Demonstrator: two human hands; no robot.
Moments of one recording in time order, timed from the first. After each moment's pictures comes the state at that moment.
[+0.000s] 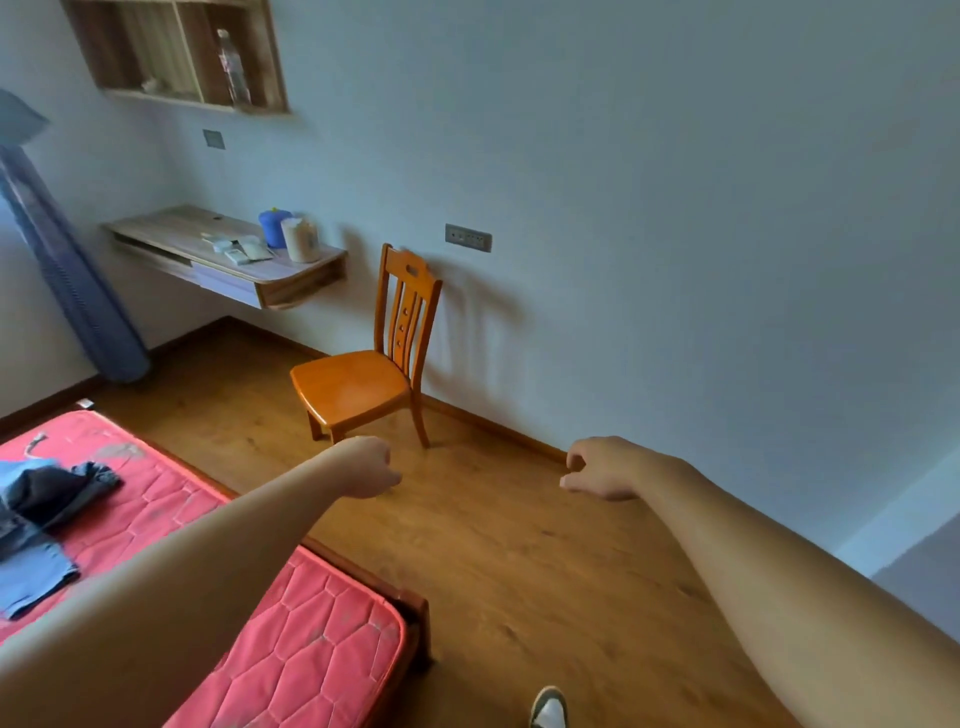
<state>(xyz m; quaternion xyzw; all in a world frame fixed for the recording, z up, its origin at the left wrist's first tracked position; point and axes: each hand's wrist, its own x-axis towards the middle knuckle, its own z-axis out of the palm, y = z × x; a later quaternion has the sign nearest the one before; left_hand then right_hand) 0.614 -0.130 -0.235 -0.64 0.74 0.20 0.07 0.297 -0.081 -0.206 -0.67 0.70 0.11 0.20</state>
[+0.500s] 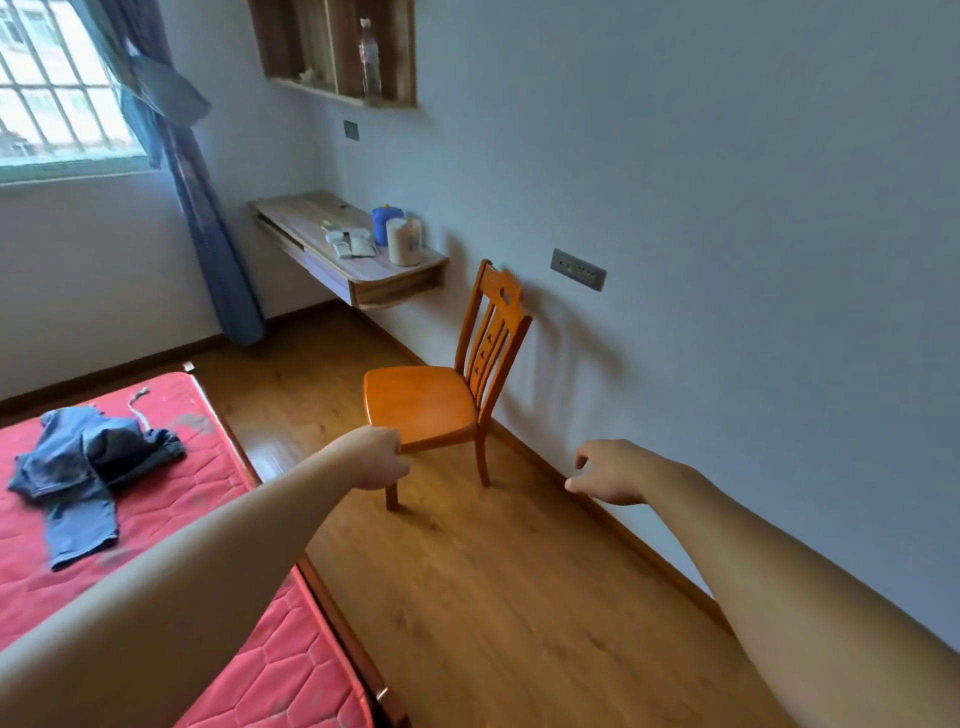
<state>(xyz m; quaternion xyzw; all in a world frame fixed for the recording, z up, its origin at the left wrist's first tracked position) 0.583 -0.359 -0.237 -0.75 0.62 0.22 0.00 0.272 -0.408 -0.212 -0.76 0.60 0.13 0.21</state>
